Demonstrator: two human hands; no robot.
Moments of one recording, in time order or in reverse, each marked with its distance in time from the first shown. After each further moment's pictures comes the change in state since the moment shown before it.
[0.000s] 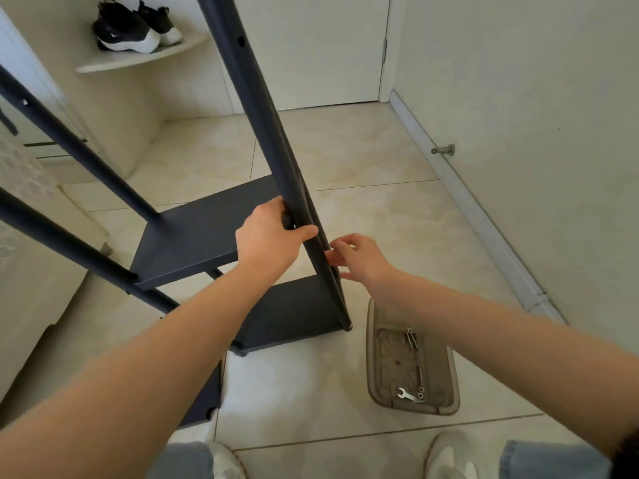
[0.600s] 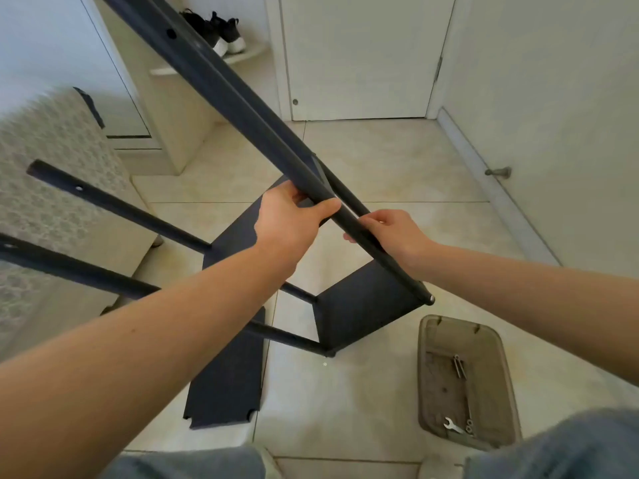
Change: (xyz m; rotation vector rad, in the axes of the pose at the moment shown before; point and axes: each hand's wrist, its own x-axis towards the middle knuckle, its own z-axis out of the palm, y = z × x) left_hand 0.023 -0.037 -0.068 -0.437 0.108 -0.096; right_hand 0.010 -0.078 0.044 -0.294 -0.103 -0.223
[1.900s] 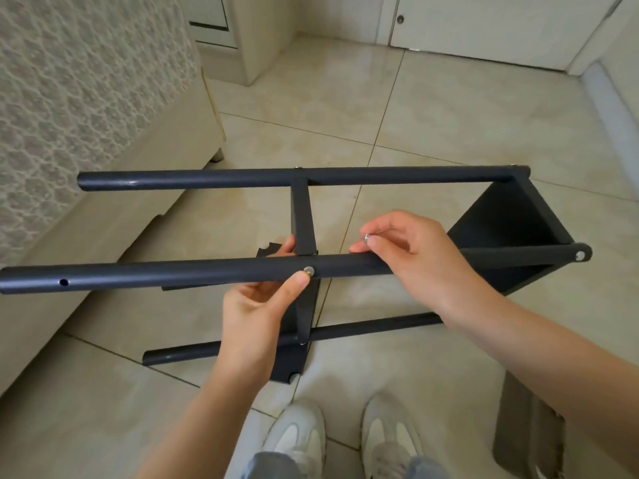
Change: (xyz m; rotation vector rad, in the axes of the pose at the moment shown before) left_hand -0.064 -0.224 -0.087 -0.650 0.169 -0.106; right_hand -0.013 0.005 0.151 -0.093 -0.294 -0.159
